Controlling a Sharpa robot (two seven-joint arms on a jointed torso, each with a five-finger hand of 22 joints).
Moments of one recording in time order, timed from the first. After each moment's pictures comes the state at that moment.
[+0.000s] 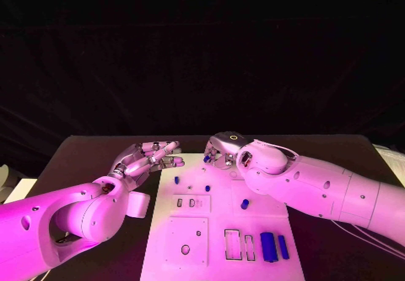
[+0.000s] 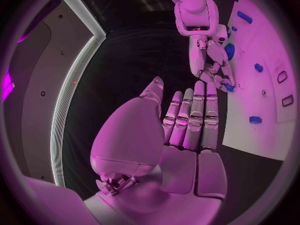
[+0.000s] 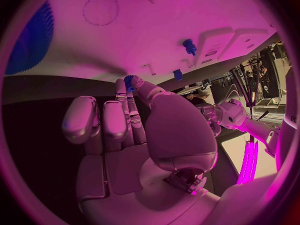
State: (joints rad) left arm 1.22 -1.03 -0.02 1.83 0.05 -0.41 0.45; left_hand 1.42 -0.03 0.04 0.17 0.14 0.94 0.22 0.08 0.07 1.02 0.18 0.07 0.07 1.08 0.13 0.15 0.17 0.17 0.89 0.24 0.30 0.12; right arm 1.27 -0.50 0.02 1.27 -1.75 -0.28 -0.17; right_hand 1.27 -0.06 0.47 -0.02 0.06 1.17 0.11 0.07 0.08 1.28 0.04 0.06 0.07 1.47 -0.03 1.23 1.01 0.12 1.40 0.07 1.24 1.00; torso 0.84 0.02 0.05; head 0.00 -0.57
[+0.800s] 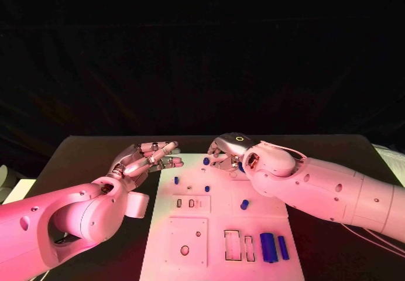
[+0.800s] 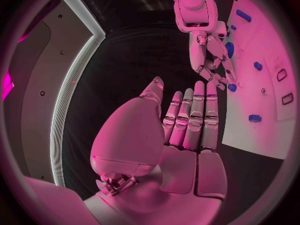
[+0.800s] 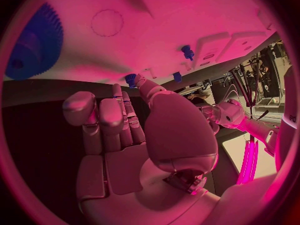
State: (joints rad) left arm 1.22 -1.03 -0.02 1.83 0.05 -0.41 0.45; left_hand 1.42 -0.03 0.04 0.17 0.14 0.94 0.22 0.08 0.07 1.02 0.18 0.07 0.07 1.08 0.13 0.15 0.17 0.17 0.89 0.24 0.30 0.11; right arm 1.27 -0.56 0.02 1.33 -1.75 -0.28 -0.18; right_hand 1.29 -0.12 0.36 0.06 0.05 0.99 0.15 0.07 0.07 1.13 0.09 0.10 0.07 1.47 0.01 1.17 0.91 0.12 1.34 0.10 1.18 0.90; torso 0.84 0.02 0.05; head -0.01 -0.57
